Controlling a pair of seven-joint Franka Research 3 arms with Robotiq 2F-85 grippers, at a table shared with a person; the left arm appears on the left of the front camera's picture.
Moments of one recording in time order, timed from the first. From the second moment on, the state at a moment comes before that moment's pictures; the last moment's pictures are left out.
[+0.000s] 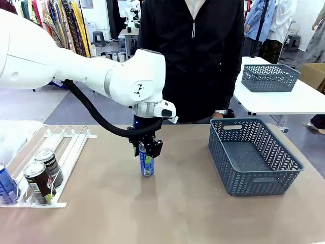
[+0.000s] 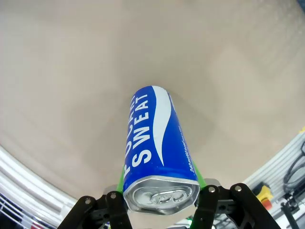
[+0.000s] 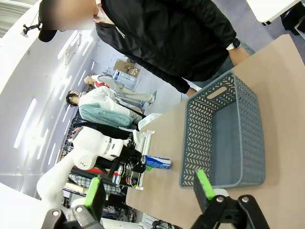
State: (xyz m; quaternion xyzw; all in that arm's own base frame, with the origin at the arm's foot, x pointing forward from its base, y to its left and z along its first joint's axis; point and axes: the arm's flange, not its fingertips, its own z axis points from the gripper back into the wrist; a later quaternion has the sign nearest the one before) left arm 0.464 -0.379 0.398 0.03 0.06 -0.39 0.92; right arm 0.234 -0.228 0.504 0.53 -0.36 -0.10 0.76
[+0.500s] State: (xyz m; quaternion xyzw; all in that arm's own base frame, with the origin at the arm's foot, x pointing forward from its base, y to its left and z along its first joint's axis) left arm 0.475 -0.376 0.391 0.03 0.10 -0.39 0.91; right arm 0.234 -0.228 0.504 0.53 -0.36 -0.10 0.76
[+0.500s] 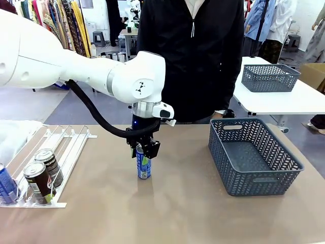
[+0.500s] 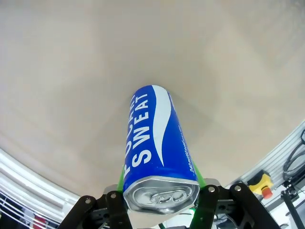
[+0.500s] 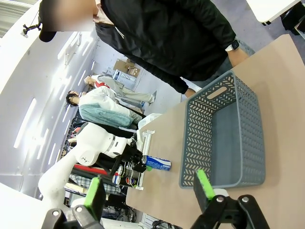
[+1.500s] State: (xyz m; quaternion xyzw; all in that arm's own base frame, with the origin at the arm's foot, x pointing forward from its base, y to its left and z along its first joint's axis) left arm 0.470 -0.290 0.527 -0.10 0.01 -0.32 0.94; right arm 0.234 -0.228 0.504 0.53 -0.36 -0.10 0.76
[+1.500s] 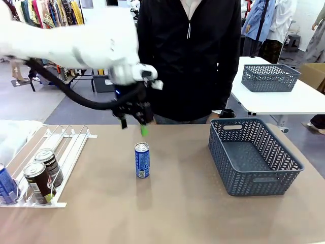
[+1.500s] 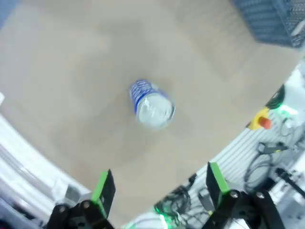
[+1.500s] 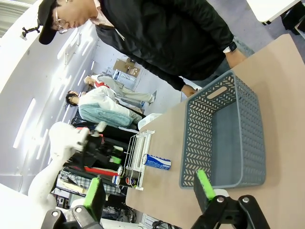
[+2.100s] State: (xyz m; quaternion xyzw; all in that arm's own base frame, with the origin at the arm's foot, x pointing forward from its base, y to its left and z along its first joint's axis) left arm 0.363 0.079 0.558 -0.37 -0.09 -0.06 0.92; right arm 0.234 -0.229 0.504 0.53 -0.36 -0.10 0.76
